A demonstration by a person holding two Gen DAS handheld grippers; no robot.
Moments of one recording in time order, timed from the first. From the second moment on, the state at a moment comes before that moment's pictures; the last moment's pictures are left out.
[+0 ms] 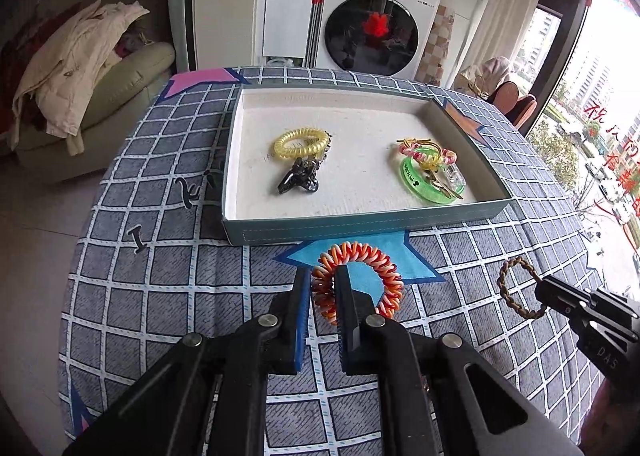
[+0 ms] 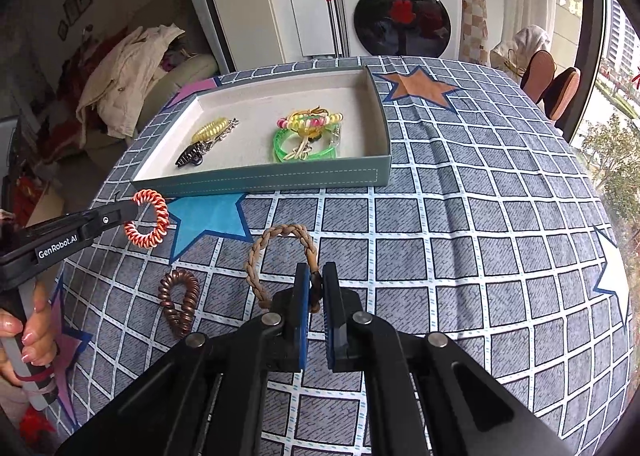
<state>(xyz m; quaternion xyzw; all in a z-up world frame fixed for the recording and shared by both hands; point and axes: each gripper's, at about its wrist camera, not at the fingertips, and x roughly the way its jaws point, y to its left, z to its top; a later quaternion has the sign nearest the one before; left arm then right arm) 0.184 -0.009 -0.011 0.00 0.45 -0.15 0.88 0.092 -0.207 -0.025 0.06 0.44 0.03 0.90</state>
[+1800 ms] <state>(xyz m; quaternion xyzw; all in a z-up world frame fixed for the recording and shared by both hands) 0.315 -0.051 -0.029 0.06 0.42 -0.09 0.90 0.281 -0.214 -0.039 0.09 0.46 -0.01 0.88</state>
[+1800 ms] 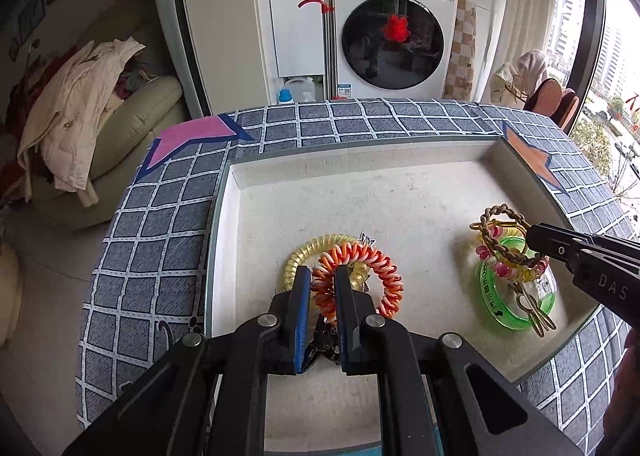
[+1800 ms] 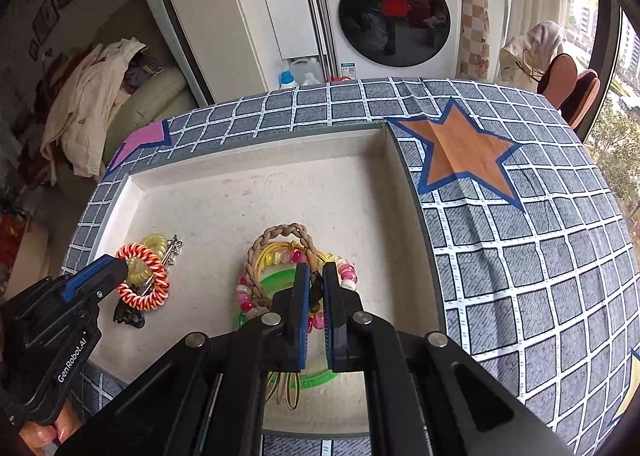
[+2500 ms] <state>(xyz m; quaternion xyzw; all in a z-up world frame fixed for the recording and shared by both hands) 0.311 -0.052 -0.025 0.06 0.42 -0.07 0.90 0.271 -0.212 -0.031 0.10 0.44 0.00 0.89</state>
